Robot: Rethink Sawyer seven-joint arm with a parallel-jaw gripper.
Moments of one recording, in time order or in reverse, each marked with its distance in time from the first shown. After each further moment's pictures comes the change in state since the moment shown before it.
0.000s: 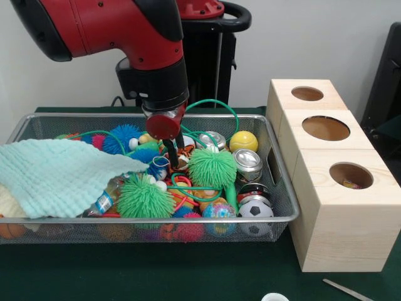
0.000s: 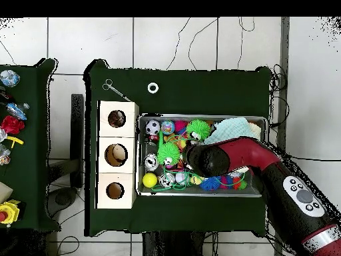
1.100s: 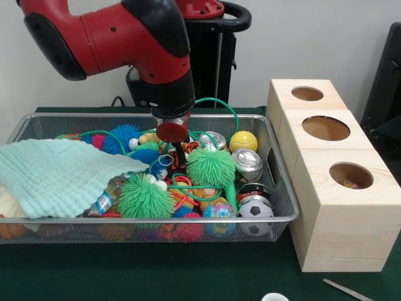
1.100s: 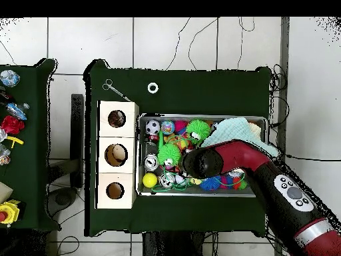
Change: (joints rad) arm 0.013 0.070 -0.018 -0.001 -0.009 0.095 0.000
